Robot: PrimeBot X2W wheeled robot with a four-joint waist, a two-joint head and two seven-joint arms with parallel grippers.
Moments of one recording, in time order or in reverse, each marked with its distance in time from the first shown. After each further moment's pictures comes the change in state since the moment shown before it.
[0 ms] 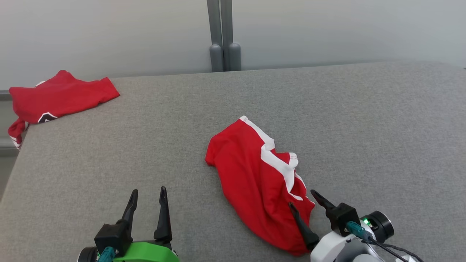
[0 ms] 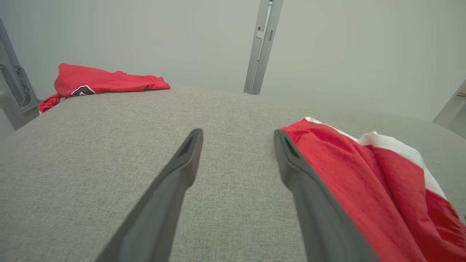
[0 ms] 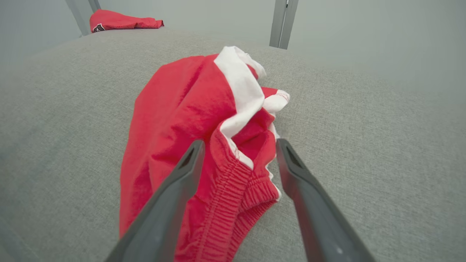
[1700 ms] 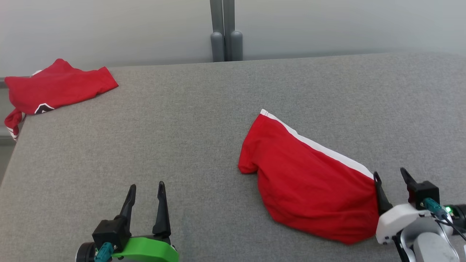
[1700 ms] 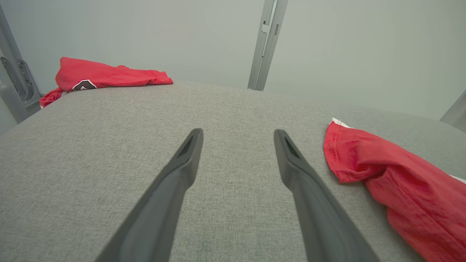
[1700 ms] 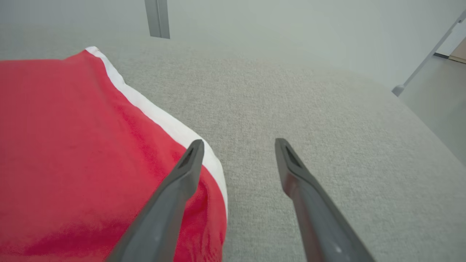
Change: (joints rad) left arm -0.019 0.000 0.003 -0.002 -0.004 0.007 0.000; right arm -0.071 -0.050 -0.432 0.182 -0.107 0.000 -0.063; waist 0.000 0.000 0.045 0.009
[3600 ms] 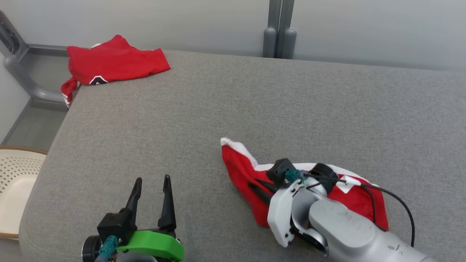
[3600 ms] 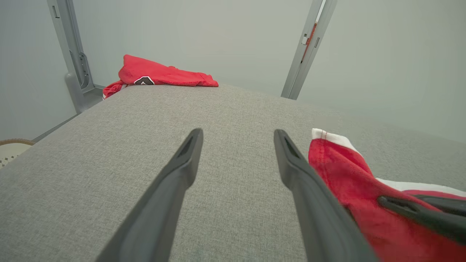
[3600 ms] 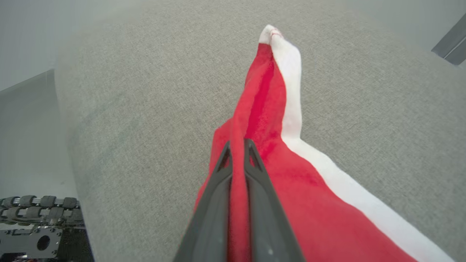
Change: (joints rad) left arm -0.037 0.000 -0.038 0.010 -0.032 0.017 0.000; right arm -0.468 -0.025 1.094 0.104 0.617 0.000 0.239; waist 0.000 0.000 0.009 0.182
